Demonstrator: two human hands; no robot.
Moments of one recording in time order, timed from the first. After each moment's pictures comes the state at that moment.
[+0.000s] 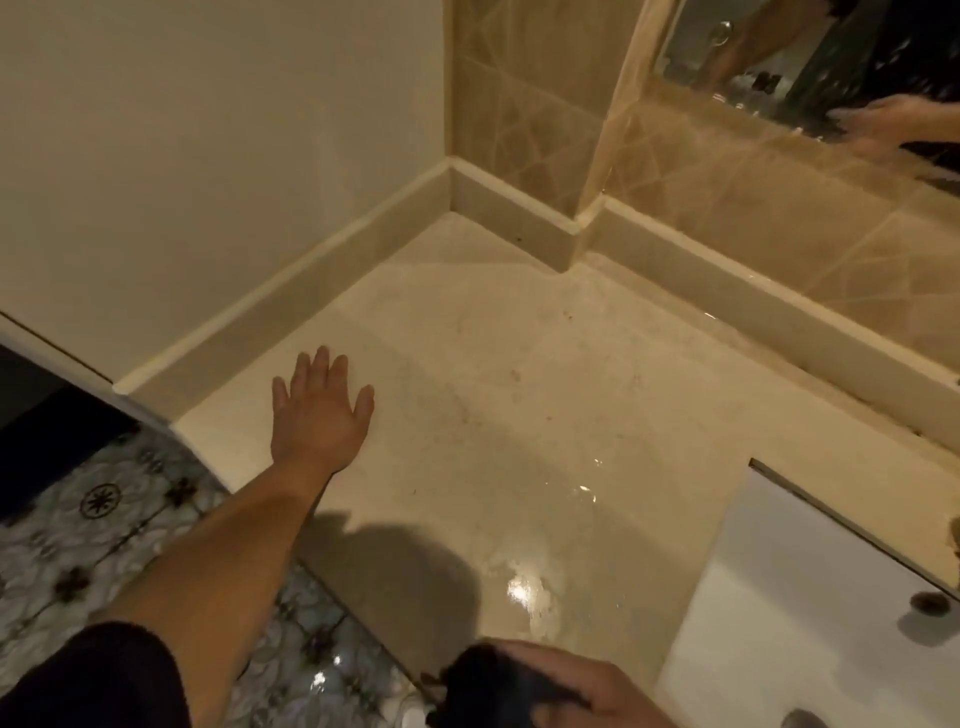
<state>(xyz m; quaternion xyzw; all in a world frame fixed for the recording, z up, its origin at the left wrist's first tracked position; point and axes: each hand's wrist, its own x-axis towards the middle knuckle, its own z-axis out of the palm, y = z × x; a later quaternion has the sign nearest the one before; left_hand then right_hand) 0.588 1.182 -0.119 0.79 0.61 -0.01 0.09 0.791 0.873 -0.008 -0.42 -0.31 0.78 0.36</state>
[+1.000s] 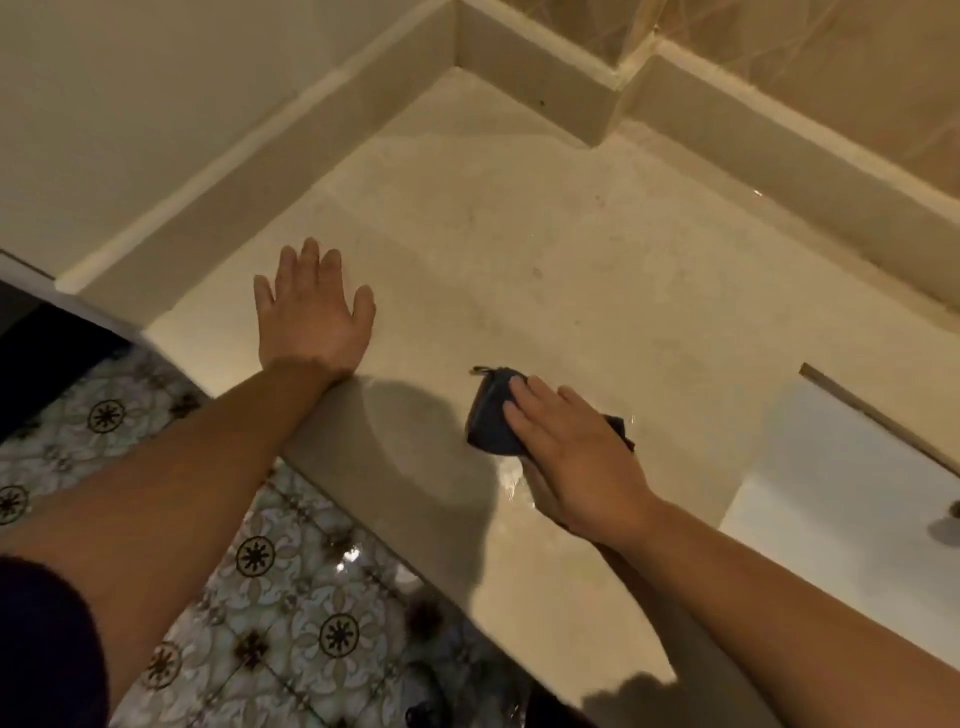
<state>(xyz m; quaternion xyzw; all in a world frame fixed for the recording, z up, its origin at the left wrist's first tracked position) 0.590 1.184 -0.117 0.79 0.60 0.01 0.07 0.811 0.957 -0.098 -0.62 -0.77 0.13 0.10</state>
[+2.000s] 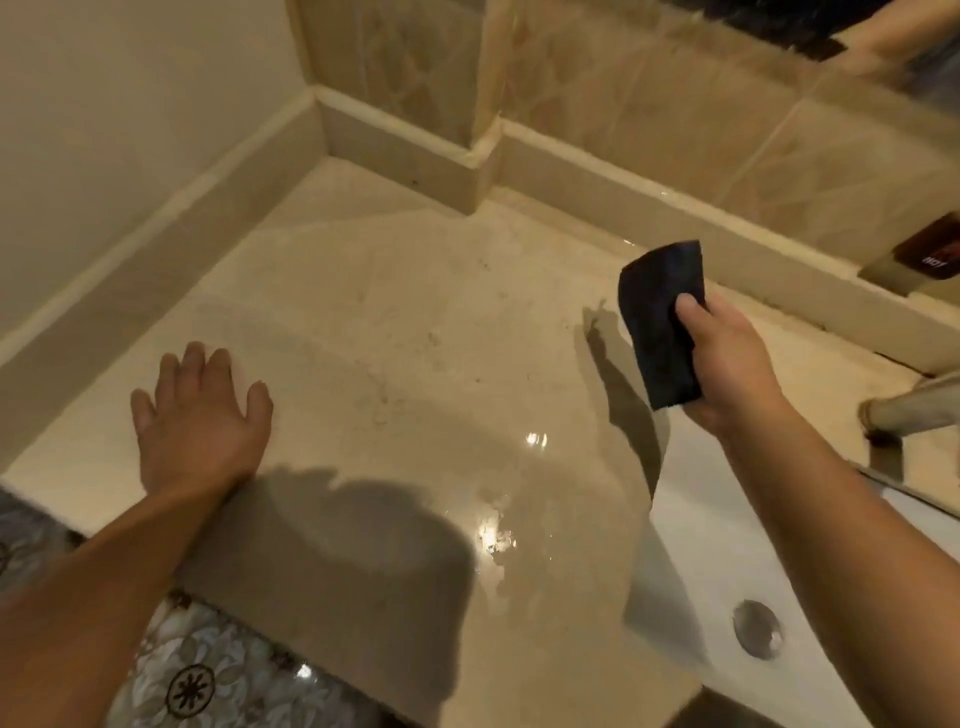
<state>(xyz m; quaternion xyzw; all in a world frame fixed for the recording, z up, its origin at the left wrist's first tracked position) 0.588 1.184 -0.114 0.80 0.60 0.00 0.07 0.977 0.972 -0.007 -0.69 -0.14 0.34 0.63</state>
